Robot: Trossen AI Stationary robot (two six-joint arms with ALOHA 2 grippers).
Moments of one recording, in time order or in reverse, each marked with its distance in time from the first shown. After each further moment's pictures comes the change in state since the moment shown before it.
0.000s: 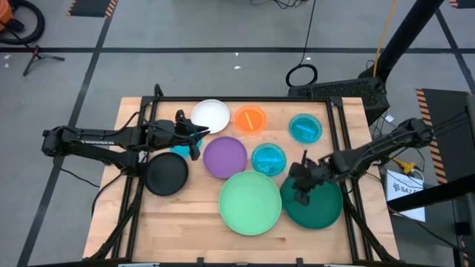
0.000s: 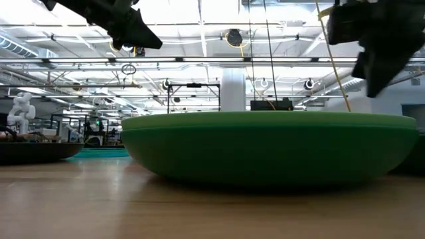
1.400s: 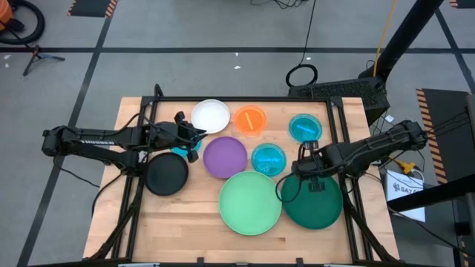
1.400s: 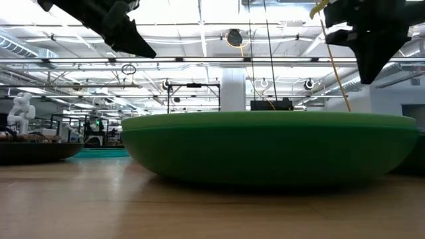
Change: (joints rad) left arm 0.000 0.000 0.000 -0.115 0.000 0.111; right arm -0.092 0.120 0.303 -0.619 0.208 -0.654
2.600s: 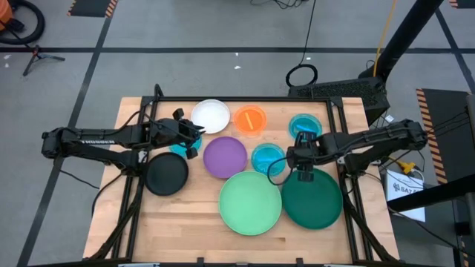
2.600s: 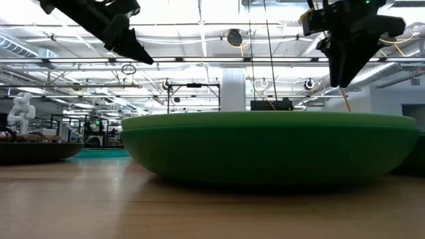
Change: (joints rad) left arm 0.055 0.000 0.000 -0.038 -0.001 0.089; right arm -0.140 0.000 -0.004 0.106 0.048 0.087
